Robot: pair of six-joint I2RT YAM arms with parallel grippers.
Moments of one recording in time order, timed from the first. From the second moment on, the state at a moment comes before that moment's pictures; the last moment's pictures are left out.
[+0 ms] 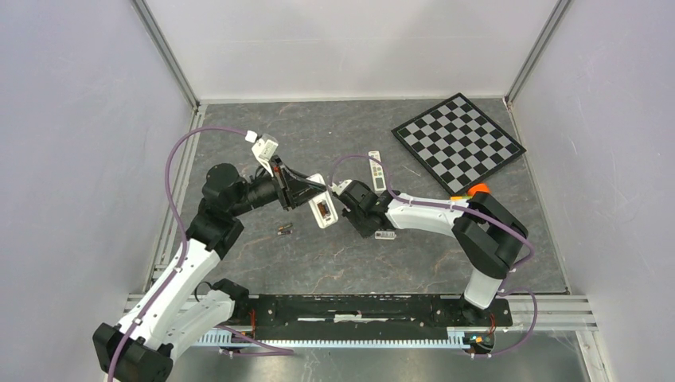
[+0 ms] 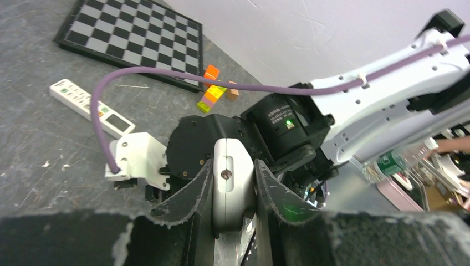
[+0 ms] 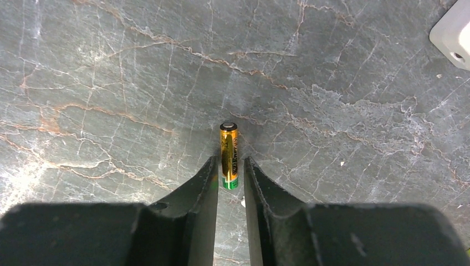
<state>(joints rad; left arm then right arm) -0.42 0.83 0.77 0.06 0.66 -0.51 0.91 1.75 1.05 -0.44 0.19 0.16</state>
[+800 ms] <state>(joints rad) -0.42 0.83 0.73 0.18 0.74 -0.53 0.93 1.76 1.05 -0.43 0.25 0.14</state>
